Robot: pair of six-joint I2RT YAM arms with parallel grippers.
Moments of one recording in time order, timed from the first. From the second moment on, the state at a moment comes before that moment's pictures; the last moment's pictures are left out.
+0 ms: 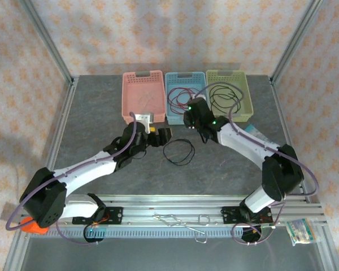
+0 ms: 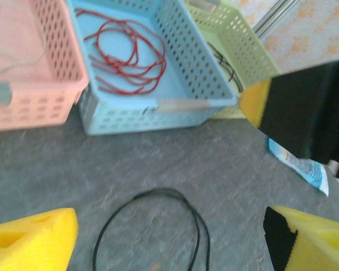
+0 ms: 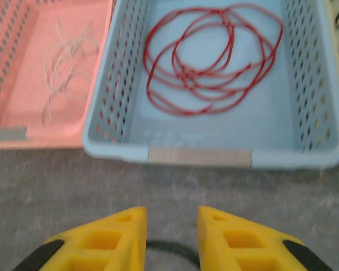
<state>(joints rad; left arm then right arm) -0.62 1.25 0.65 0.16 -0.03 -0.61 0.64 1.52 1.11 -0.33 0.24 0.49</state>
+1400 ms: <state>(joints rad) -0.33 0.82 0.15 0.29 0.16 -0.91 0.94 1.85 1.12 -0.28 0.21 0.72</state>
